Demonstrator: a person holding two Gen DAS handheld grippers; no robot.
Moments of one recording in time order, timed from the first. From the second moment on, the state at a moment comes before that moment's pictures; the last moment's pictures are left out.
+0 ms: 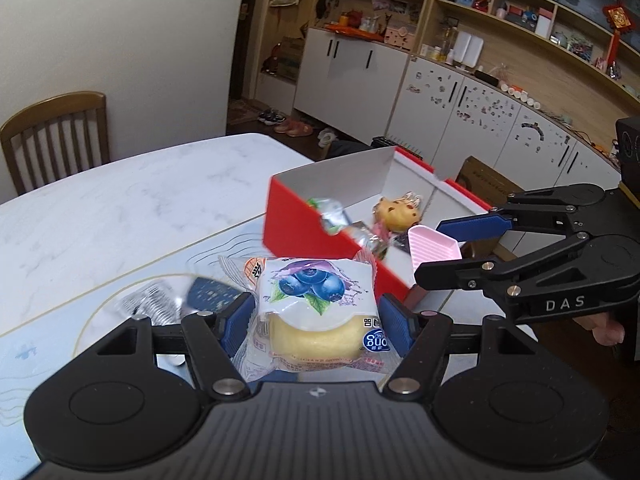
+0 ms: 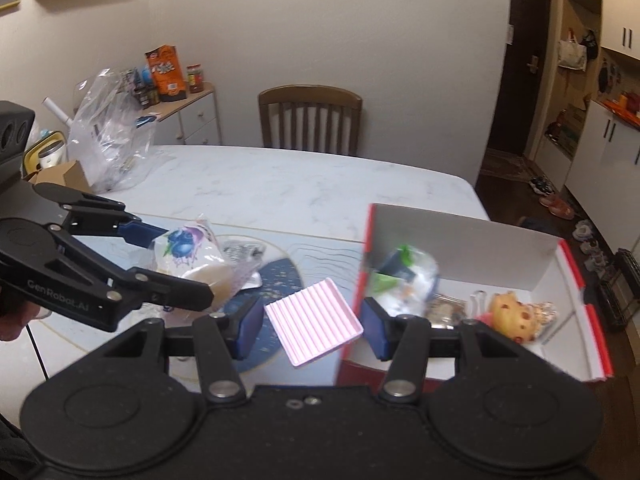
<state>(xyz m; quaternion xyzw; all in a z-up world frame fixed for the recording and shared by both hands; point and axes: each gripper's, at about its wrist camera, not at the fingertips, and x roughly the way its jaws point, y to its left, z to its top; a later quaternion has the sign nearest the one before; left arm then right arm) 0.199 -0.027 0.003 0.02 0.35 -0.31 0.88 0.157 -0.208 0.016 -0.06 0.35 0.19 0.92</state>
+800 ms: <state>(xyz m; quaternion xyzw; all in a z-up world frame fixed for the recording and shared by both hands) 0.235 -0.168 -0.002 0.05 0.36 -0.32 0.88 0.190 -0.345 0.005 -0.05 0.35 0.14 0.92</state>
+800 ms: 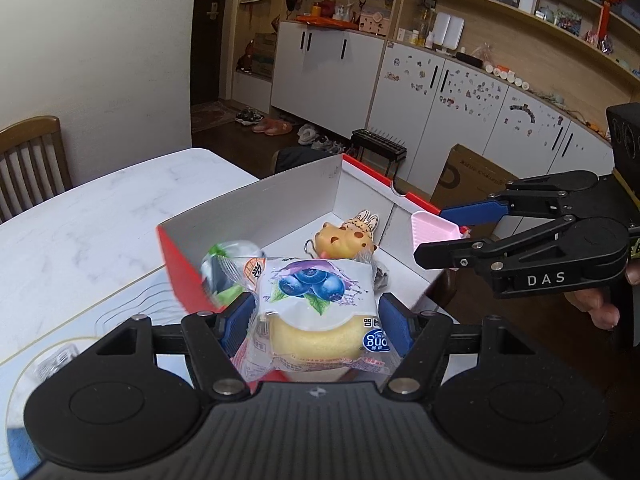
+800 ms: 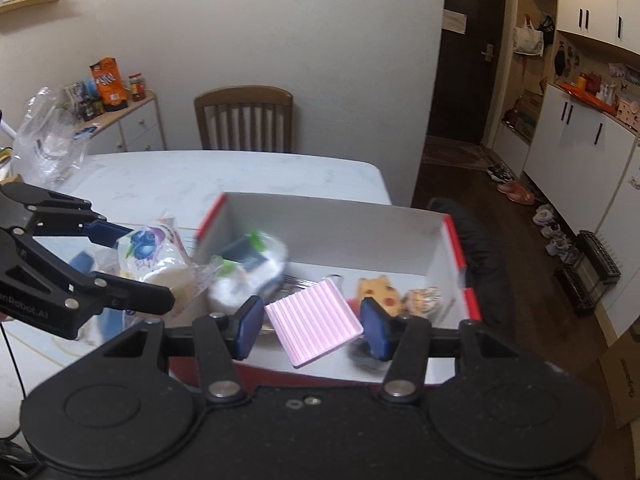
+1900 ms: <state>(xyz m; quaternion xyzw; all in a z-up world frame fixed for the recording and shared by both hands) 0.334 -0.251 -0.060 0.14 0.40 -0.29 0.86 0.277 -0.383 -0.059 -0.07 0.42 0.15 0.89</state>
